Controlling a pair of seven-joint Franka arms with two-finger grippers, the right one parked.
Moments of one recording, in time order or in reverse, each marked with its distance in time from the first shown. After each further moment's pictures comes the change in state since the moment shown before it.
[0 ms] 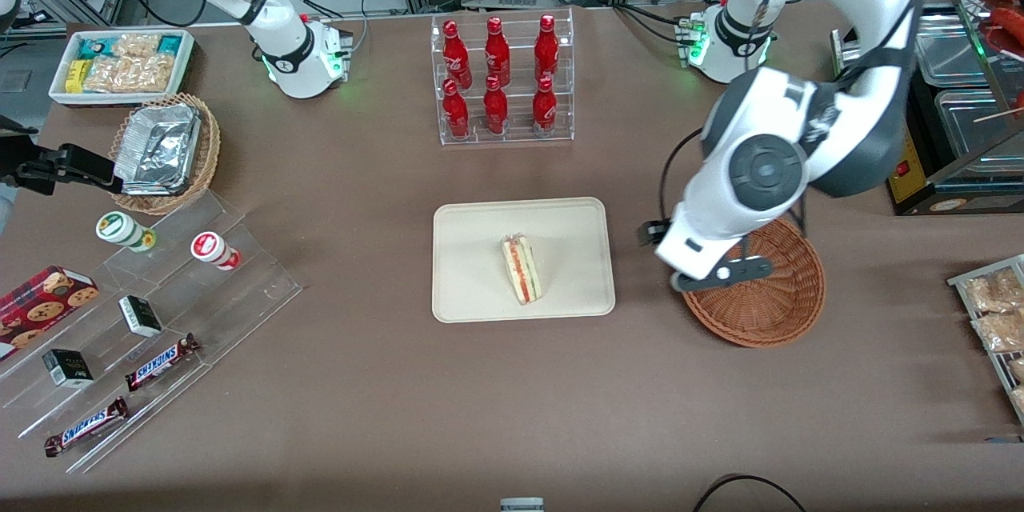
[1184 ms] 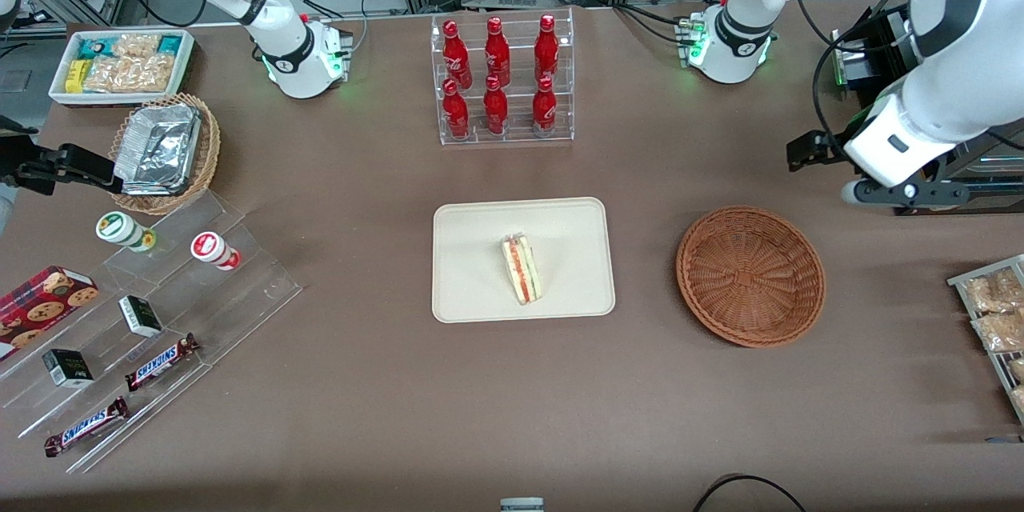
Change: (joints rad) arm 0.287 -0.355 0.010 -0.180 -0.055 -0.148 0.523
